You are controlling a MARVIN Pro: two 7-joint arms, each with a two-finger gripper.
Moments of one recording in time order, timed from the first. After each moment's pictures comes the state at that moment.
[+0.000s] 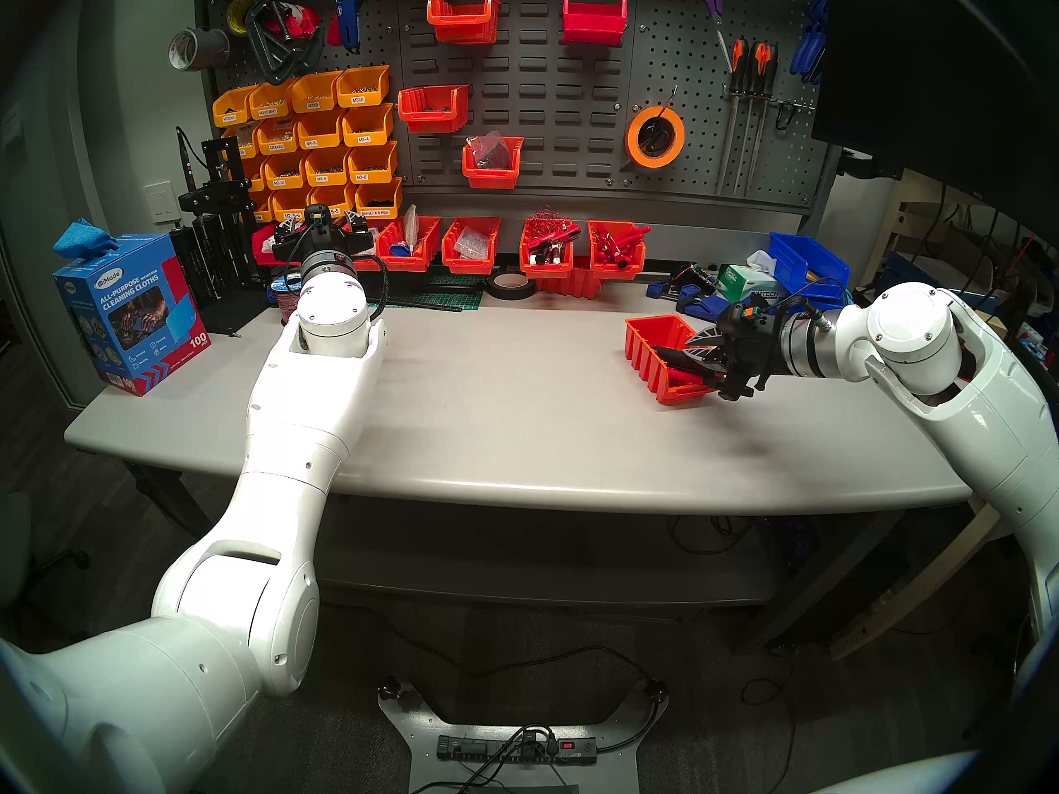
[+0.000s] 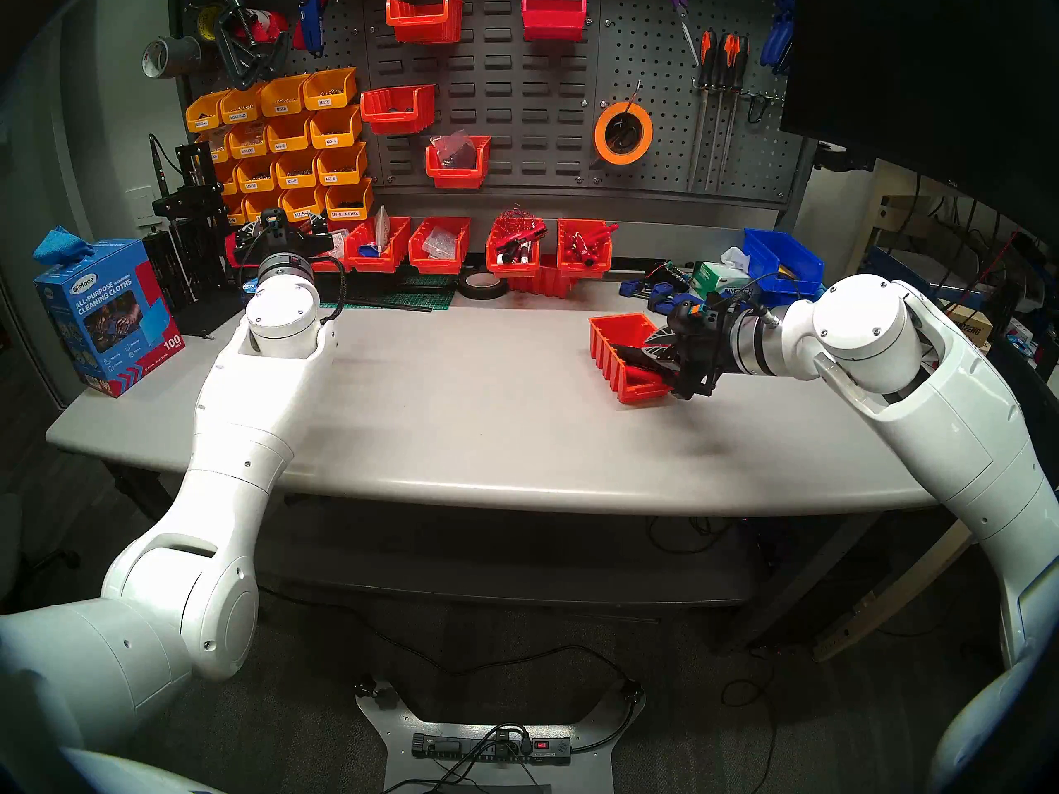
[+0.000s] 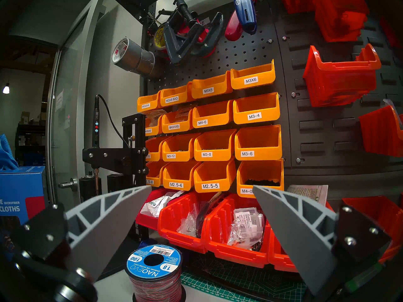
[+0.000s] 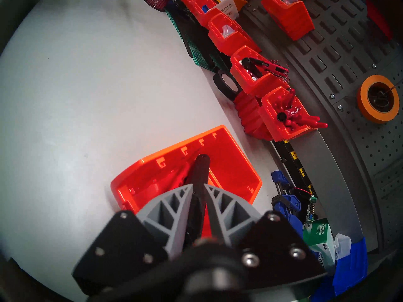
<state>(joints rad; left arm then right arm) 0.91 -1.40 -1.47 -1.23 -0.06 0.11 0.43 -1.14 -0.44 1.22 -1.85 0.23 0.38 0.69</state>
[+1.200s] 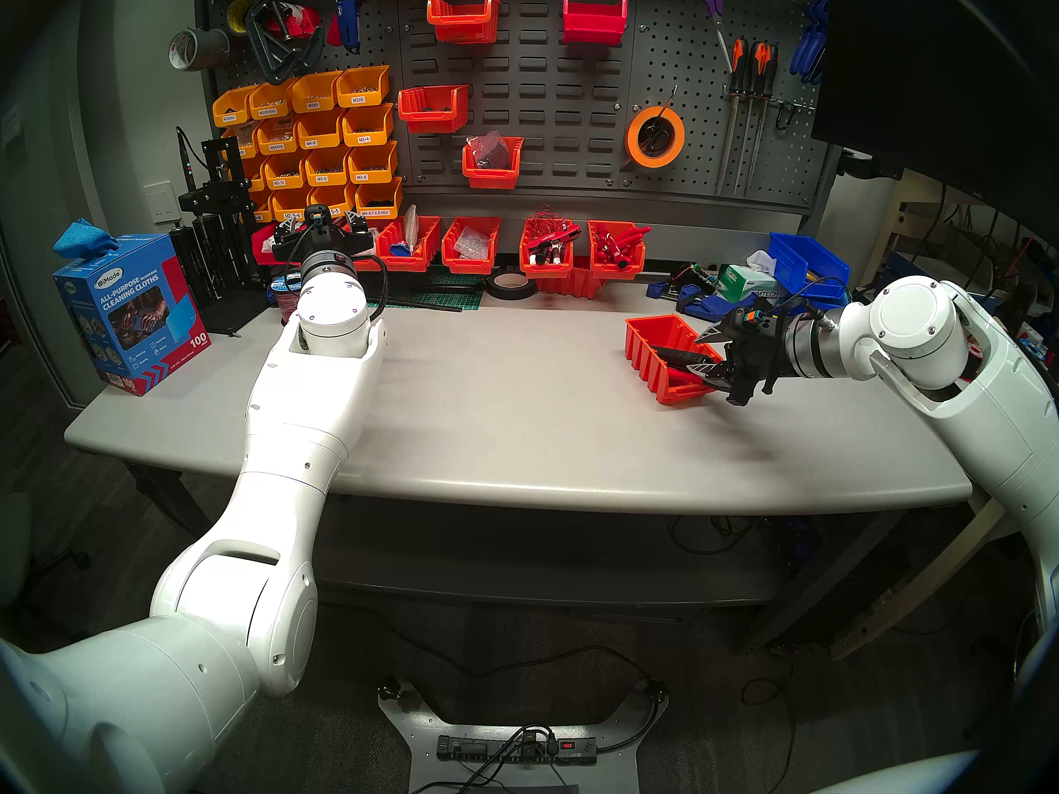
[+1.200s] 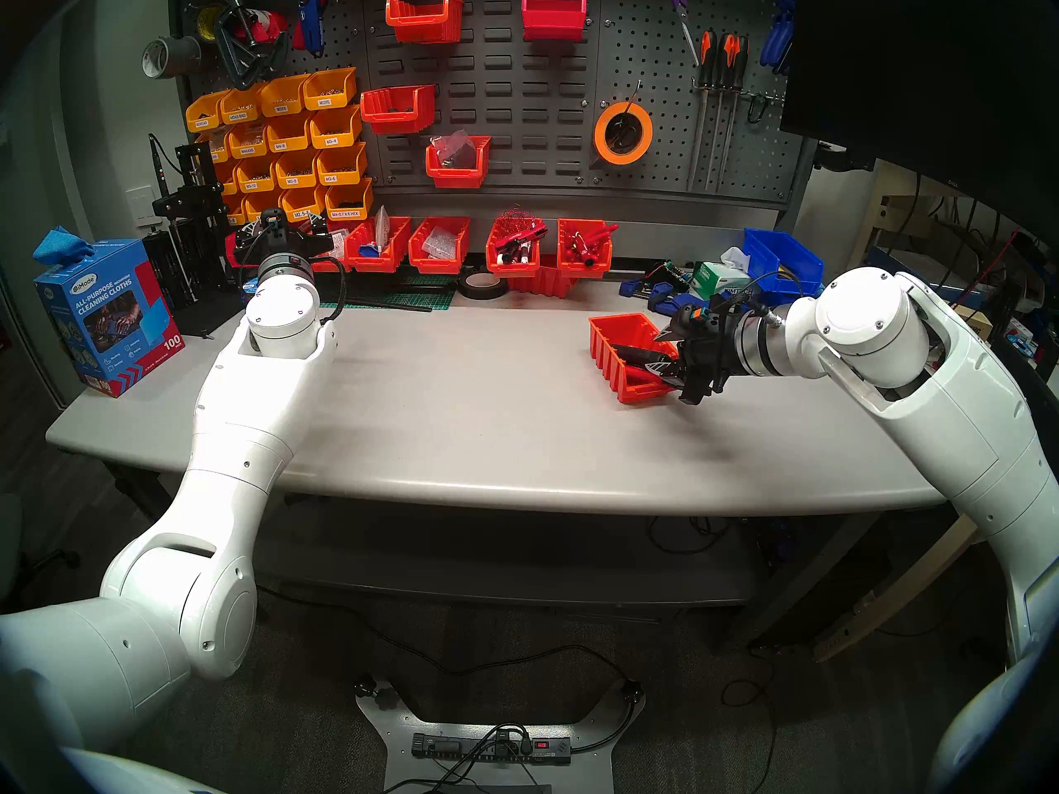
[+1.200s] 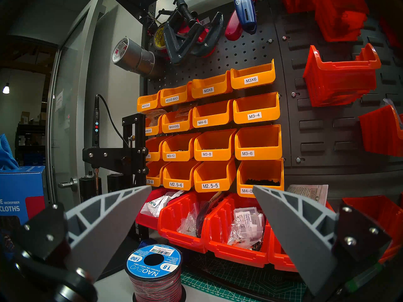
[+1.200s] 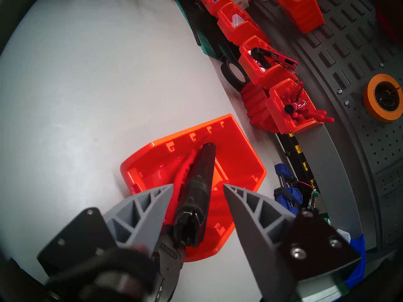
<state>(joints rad) 0.91 -1.39 -1.47 -1.23 -0.07 0.11 0.44 -1.14 -0.42 1.22 -1.87 0.19 0.43 0.73</state>
